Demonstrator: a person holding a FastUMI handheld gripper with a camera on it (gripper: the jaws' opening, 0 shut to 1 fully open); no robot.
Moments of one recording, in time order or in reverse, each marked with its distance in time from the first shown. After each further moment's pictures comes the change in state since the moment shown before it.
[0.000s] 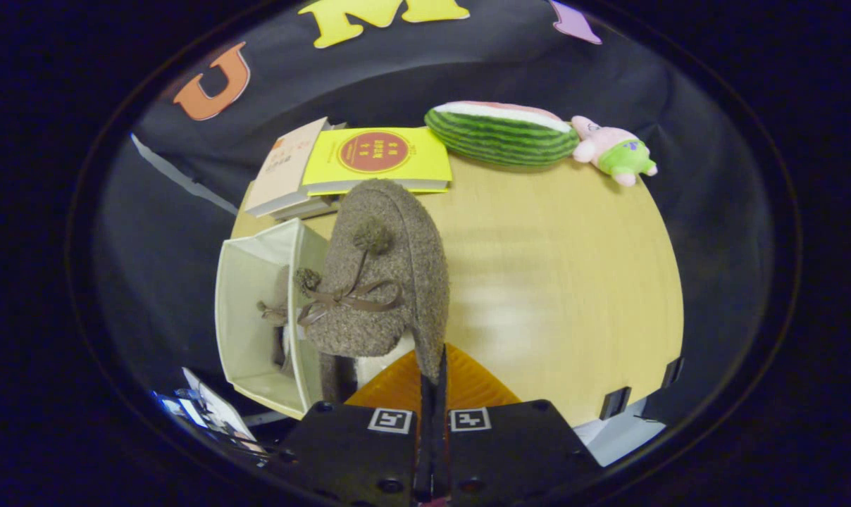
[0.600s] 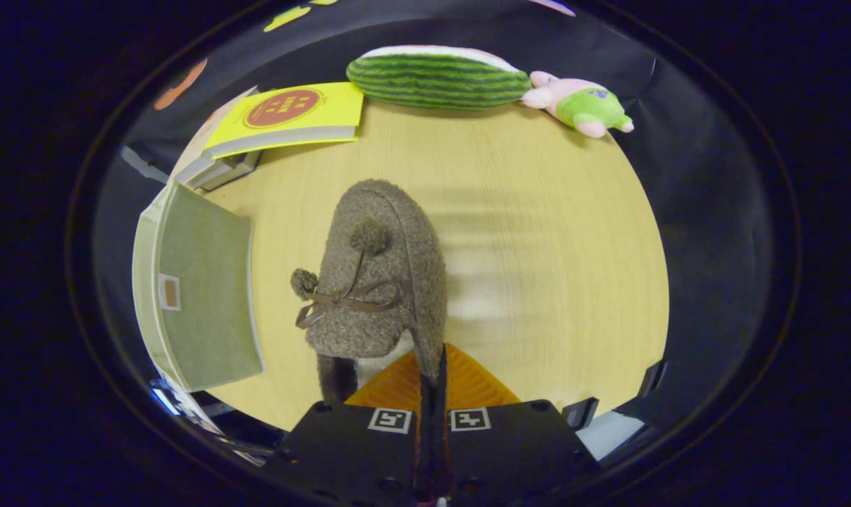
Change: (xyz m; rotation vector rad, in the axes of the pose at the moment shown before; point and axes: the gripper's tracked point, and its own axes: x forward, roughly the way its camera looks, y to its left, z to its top) arm 0.055 -0.138 -0.039 0.032 0.112 -0.170
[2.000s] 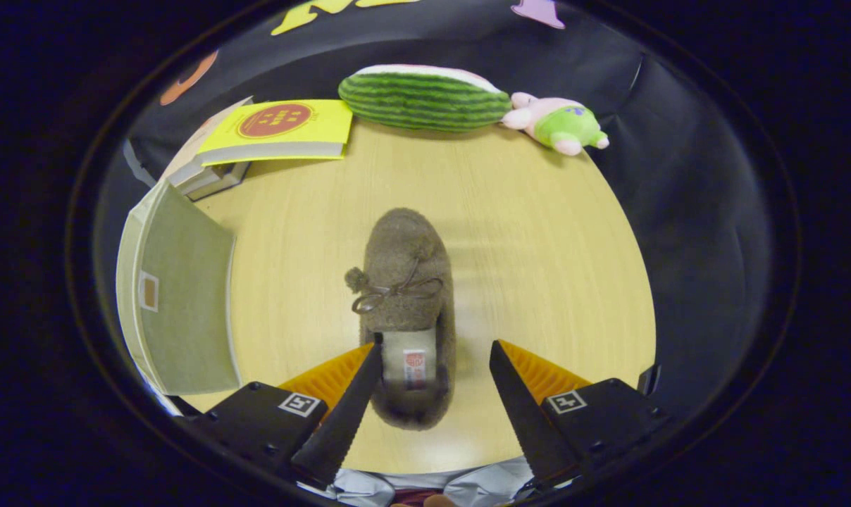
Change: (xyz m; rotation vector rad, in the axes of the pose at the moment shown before) arm 0.033 -0.034 -0.003 0.025 -0.122 -0.122
